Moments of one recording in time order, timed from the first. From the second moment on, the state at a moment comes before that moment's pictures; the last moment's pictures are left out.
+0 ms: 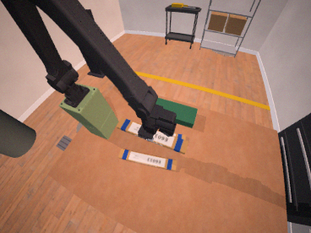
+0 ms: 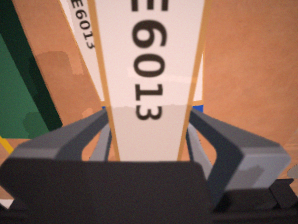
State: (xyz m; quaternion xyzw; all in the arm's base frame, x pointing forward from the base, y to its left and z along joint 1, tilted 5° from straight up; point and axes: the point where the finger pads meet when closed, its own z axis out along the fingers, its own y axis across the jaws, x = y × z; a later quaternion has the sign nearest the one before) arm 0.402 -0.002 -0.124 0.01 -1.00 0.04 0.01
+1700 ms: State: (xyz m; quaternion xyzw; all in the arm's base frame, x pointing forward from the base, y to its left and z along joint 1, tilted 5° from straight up) arm 0.397 -0.001 -0.131 0.01 -1.00 0.04 0.01
